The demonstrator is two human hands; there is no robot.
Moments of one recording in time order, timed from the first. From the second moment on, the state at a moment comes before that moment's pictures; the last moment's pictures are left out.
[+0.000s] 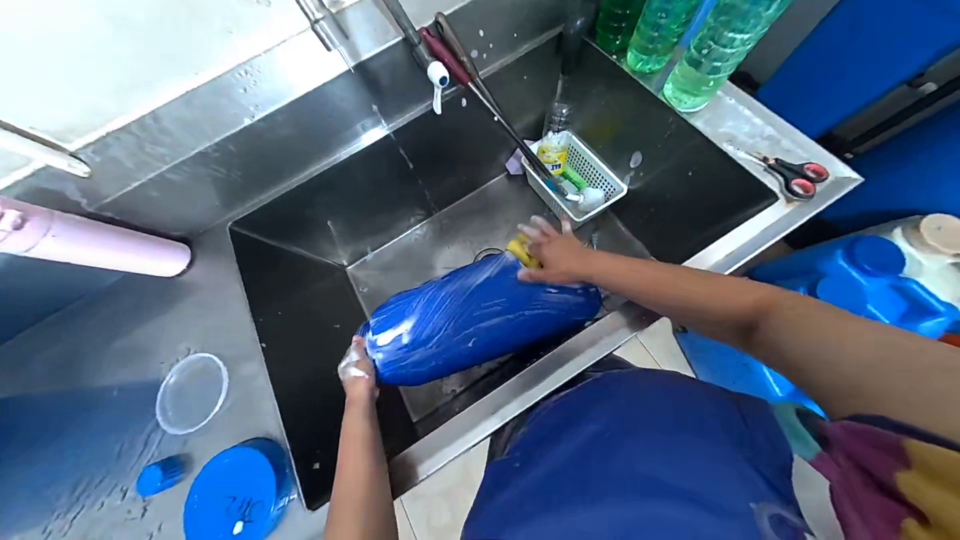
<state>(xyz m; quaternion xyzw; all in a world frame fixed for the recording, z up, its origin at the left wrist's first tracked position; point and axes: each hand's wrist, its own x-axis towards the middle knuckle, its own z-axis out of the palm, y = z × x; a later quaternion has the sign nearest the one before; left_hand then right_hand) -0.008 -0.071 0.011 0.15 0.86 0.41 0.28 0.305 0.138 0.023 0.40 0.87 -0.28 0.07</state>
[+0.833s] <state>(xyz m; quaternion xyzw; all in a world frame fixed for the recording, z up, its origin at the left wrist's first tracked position) -0.010 -0.079 -0.003 0.16 0.88 0.38 0.23 0.392 0.176 0.051 0.37 0.79 -0.47 0.15</state>
